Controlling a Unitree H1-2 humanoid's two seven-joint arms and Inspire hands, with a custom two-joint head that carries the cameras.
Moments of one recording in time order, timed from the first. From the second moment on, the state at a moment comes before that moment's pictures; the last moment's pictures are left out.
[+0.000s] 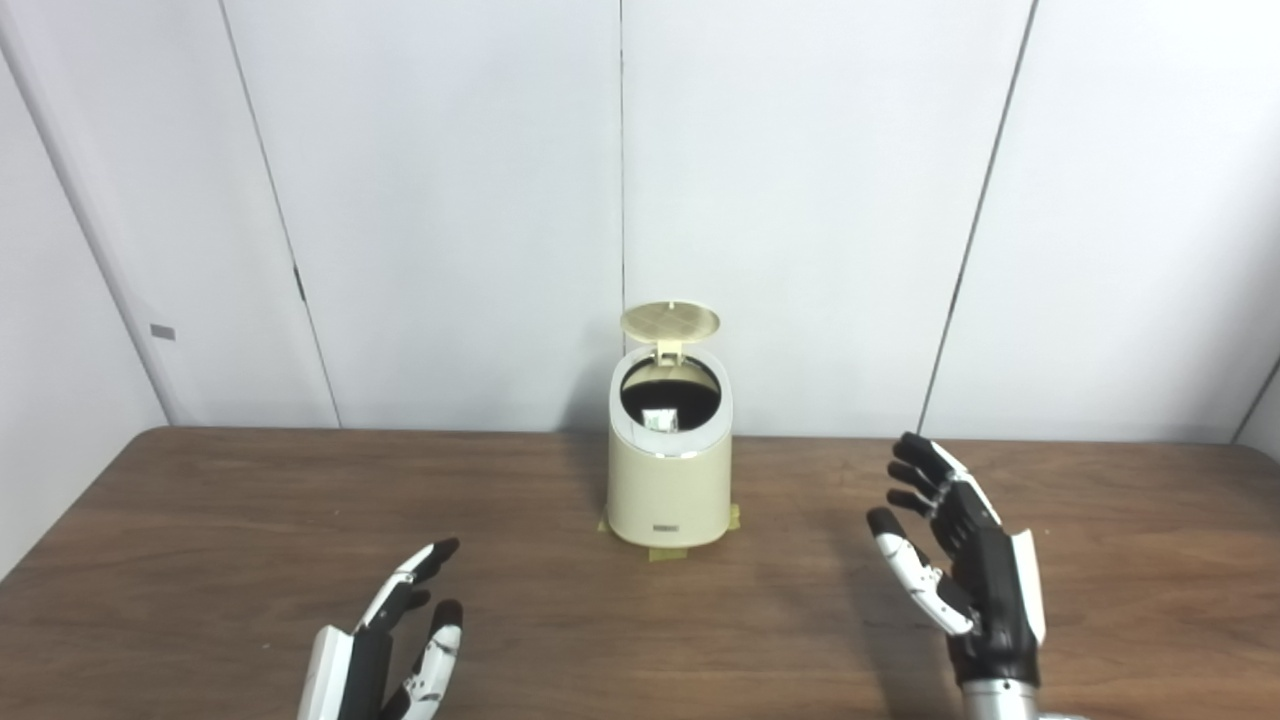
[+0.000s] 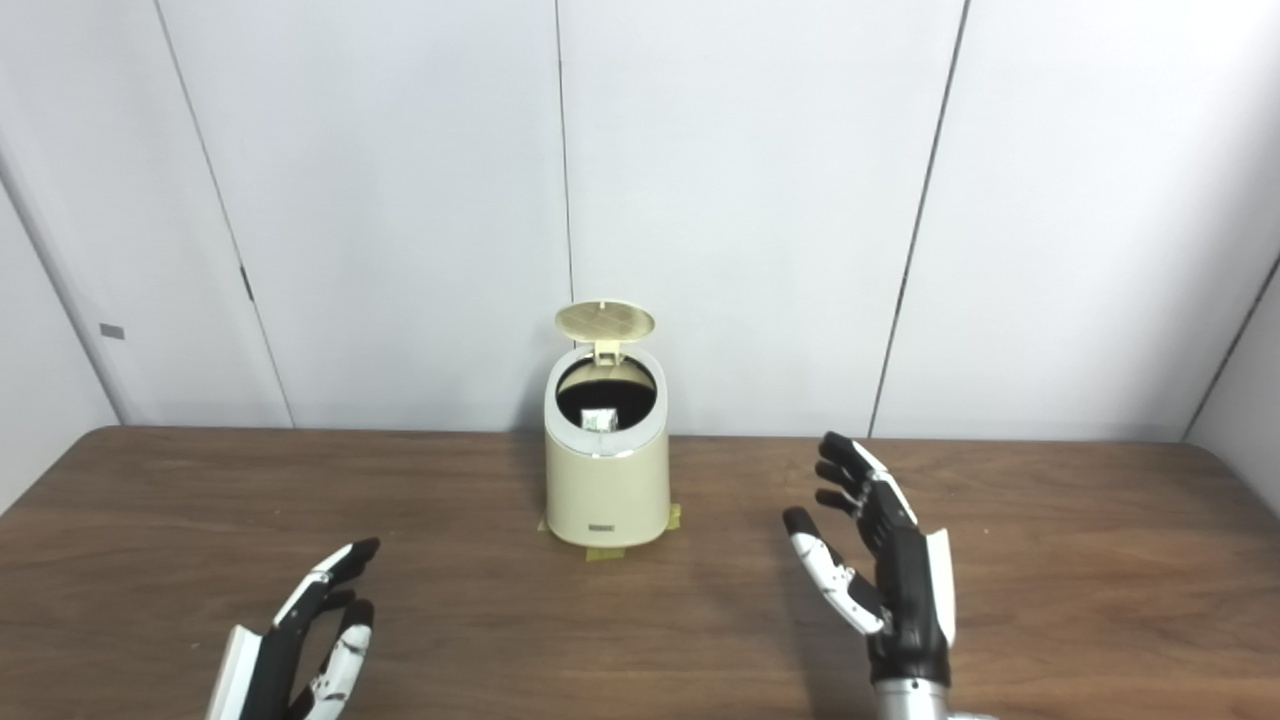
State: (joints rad) left arm 0.09 0.16 -0.11 -0.12 0.42 -0.20 0.27; right arm -0.12 -0.14 0.10 0.10 -0.06 -0.35 -0.36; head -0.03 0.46
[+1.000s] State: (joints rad) left arm -0.35 0.21 -0.09 -0.32 0.57 0.15 0.04; right arm -0.09 -0.08 -0.03 0.05 -0.07 -0.21 -0.19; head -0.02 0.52
